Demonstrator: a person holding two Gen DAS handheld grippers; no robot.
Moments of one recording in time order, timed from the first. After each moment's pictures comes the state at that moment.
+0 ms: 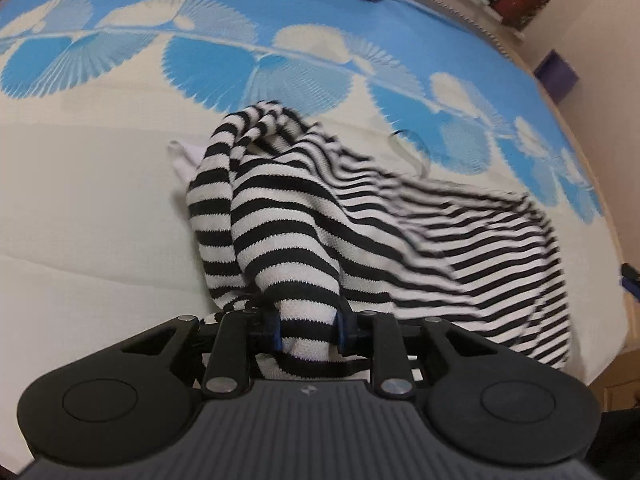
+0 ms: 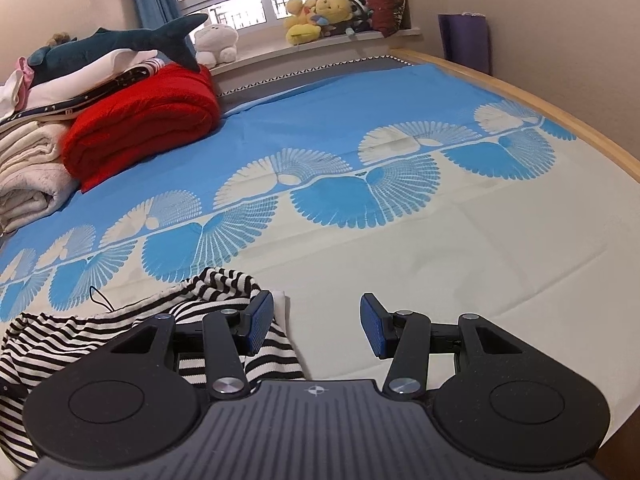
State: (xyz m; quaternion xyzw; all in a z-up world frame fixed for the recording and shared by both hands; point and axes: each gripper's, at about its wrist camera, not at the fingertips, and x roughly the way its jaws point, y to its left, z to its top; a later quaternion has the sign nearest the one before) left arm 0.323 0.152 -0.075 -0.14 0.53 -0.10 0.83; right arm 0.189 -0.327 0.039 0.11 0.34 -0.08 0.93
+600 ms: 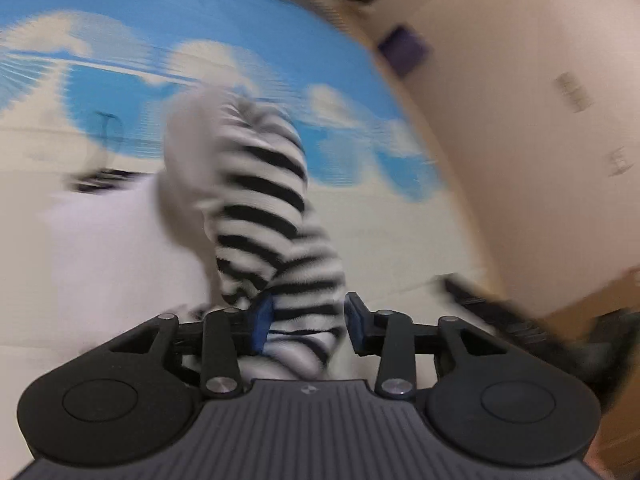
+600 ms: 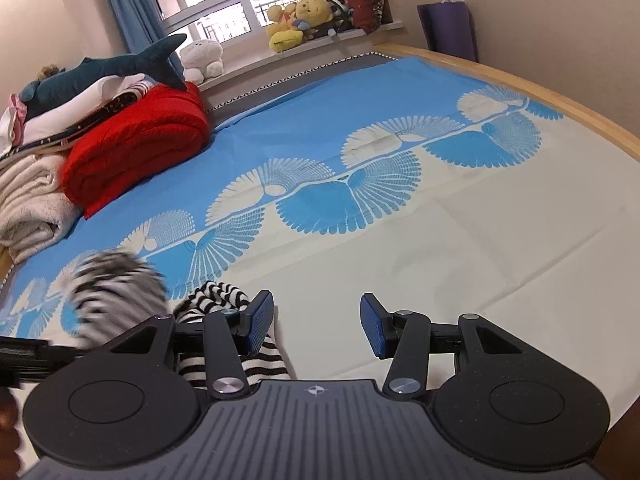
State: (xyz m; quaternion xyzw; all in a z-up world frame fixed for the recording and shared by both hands) left arm 0.349 -0.099 -0.037 -0.24 0.49 -0.33 0.77; right arm 0.175 -0.365 0.046 0.16 0.33 -0.08 0.93
